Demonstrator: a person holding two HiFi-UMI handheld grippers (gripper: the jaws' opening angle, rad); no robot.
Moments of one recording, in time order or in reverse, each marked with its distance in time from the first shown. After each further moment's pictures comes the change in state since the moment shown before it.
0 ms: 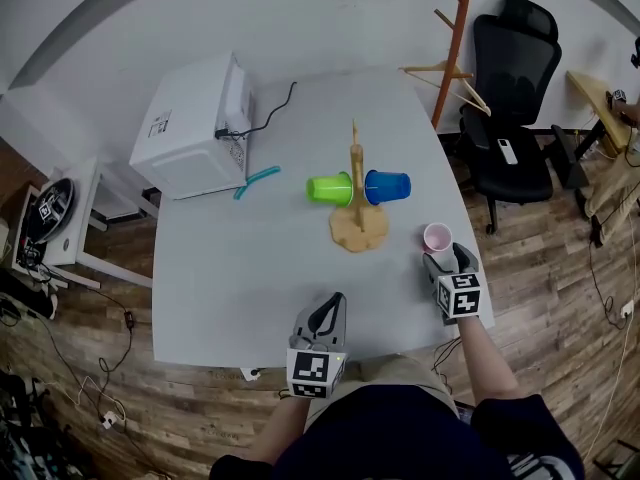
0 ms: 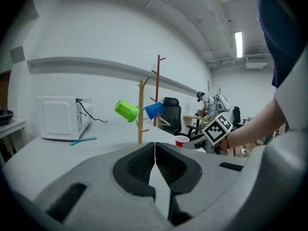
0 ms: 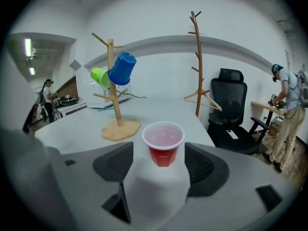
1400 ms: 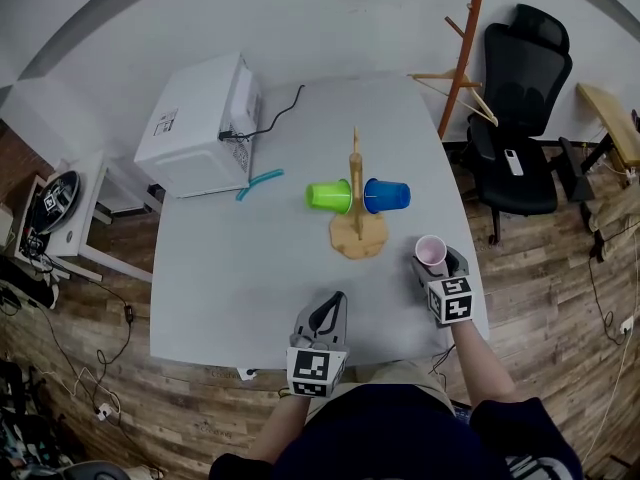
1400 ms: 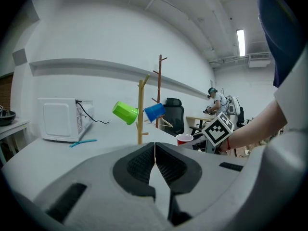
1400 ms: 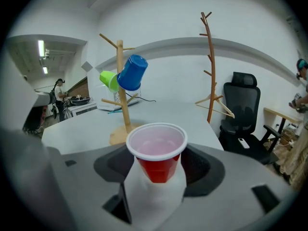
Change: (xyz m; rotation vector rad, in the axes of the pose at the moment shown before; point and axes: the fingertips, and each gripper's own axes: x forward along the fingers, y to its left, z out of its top) left arm 0.016 -0.002 0.008 -0.005 -0.007 0.033; right arm 0.015 0.027 0.027 -0.069 -0.041 0.113
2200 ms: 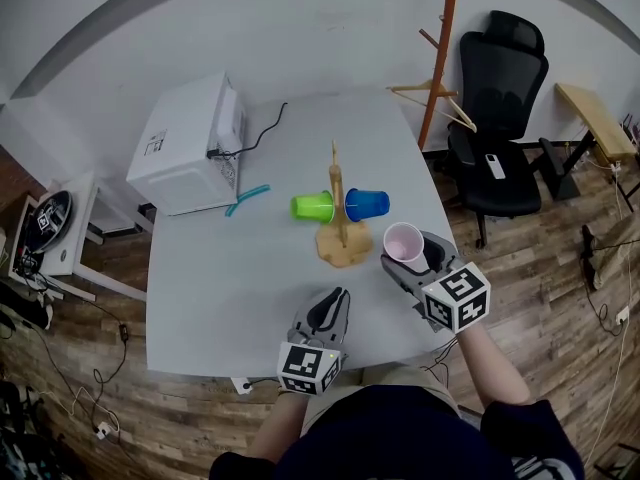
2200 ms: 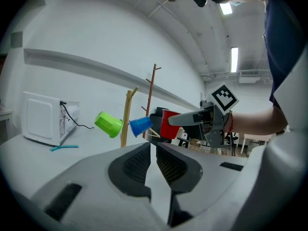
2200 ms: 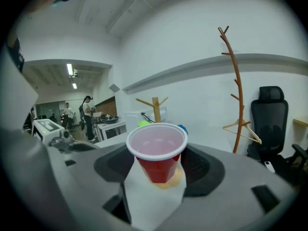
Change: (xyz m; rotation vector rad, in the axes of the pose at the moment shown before) left arm 0.010 -0.030 0.044 -0.062 -0.104 -0.148; right arm -0.085 0.075 0.147 -0.049 -0.182 0.302
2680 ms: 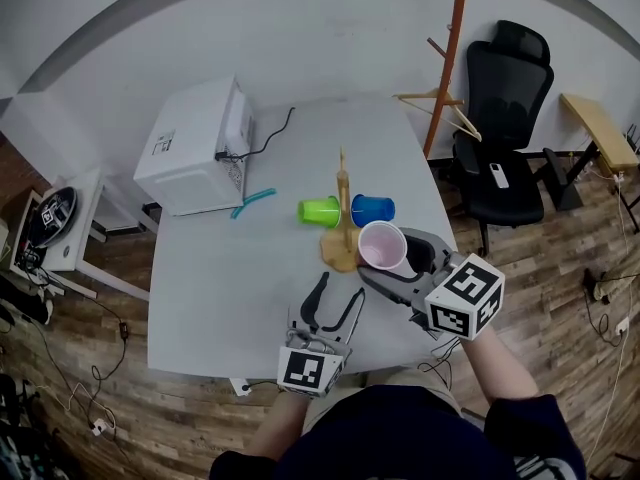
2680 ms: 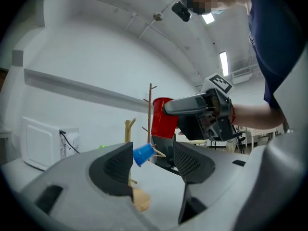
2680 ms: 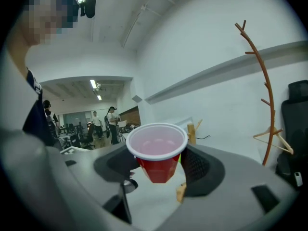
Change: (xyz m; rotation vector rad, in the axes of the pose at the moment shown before) left arm -0.006 -0.003 0.072 0.112 -0.232 0.026; right arm -0.008 0.076 0.086 -0.010 -0.080 0.294
